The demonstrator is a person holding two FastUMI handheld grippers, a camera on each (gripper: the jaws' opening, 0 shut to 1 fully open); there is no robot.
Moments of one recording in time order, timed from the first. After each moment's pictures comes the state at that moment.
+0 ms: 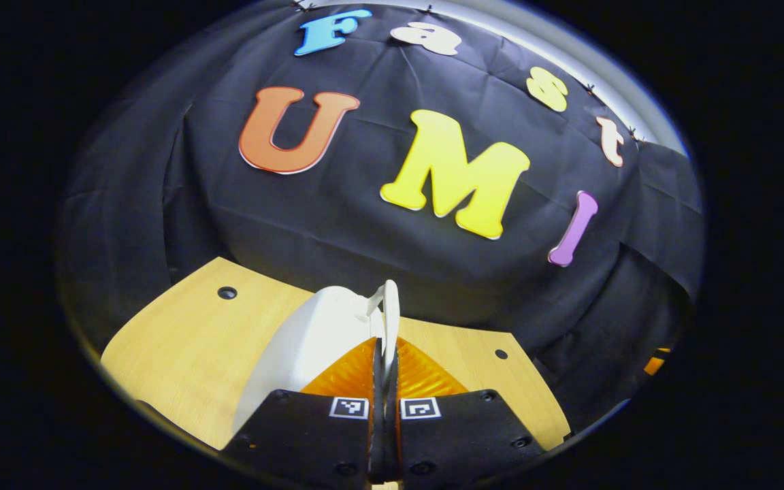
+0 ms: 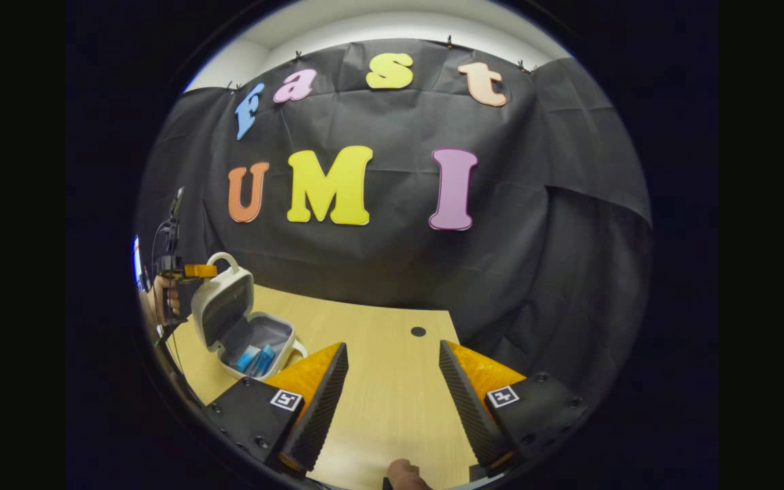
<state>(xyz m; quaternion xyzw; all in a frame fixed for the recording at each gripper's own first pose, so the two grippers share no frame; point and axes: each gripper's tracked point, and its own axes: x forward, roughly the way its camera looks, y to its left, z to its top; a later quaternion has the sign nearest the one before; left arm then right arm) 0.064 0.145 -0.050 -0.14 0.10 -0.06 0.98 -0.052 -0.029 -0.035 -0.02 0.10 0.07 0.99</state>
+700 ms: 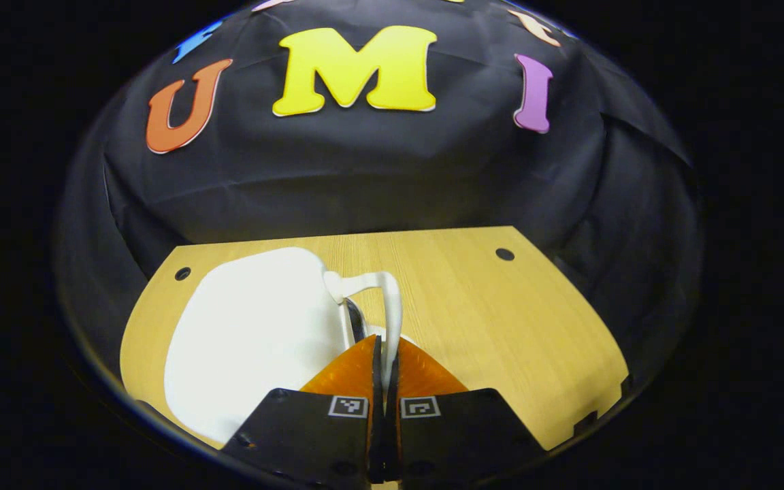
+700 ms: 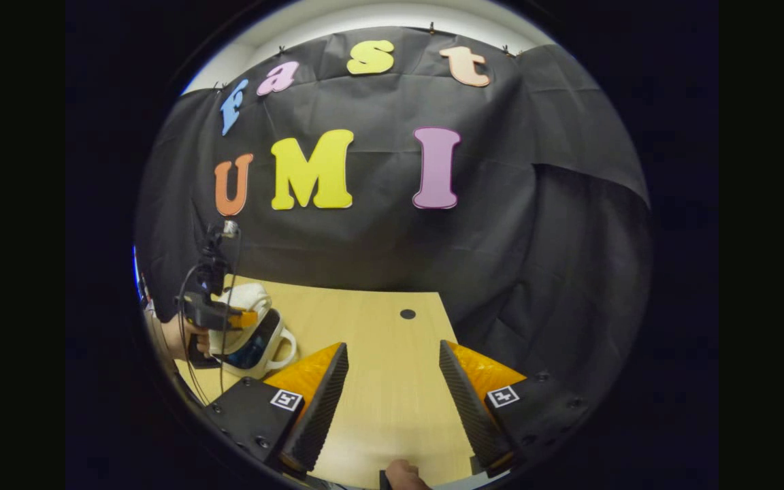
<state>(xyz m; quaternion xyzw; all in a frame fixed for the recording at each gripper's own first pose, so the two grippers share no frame) 0.091 0.007 -0.178 0.05 0.24 -0.07 0.97 -0.050 -0.049 -0.065 0.00 0.13 0.03 0.99</state>
